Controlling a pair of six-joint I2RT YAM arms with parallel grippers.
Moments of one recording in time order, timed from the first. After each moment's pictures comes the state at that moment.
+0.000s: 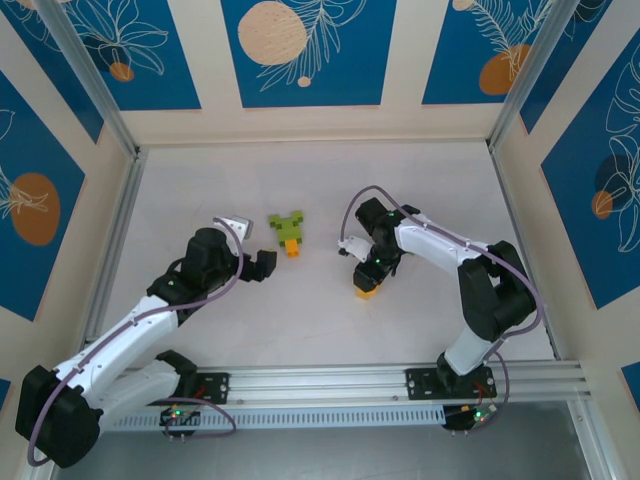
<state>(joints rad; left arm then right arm) -0.52 0.94 0.62 -0.23 0.01 -0.18 0.52 1.65 1.11 -0.98 -0.25 -0.39</state>
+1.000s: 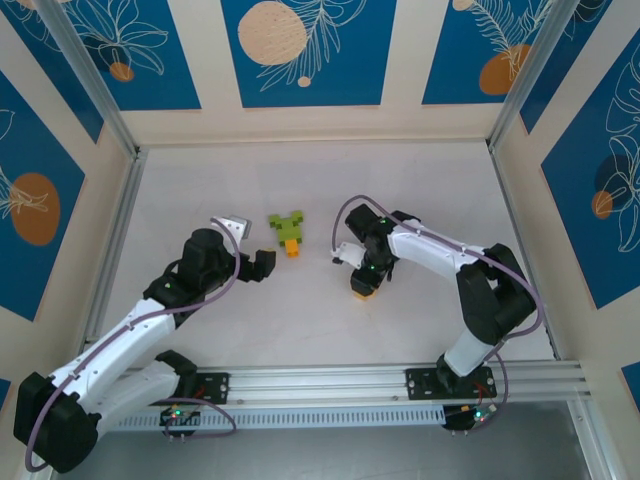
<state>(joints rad) -0.52 0.91 0.62 -0.24 0.01 -0.17 0.61 1.65 1.10 -0.96 -0.14 -0.44</state>
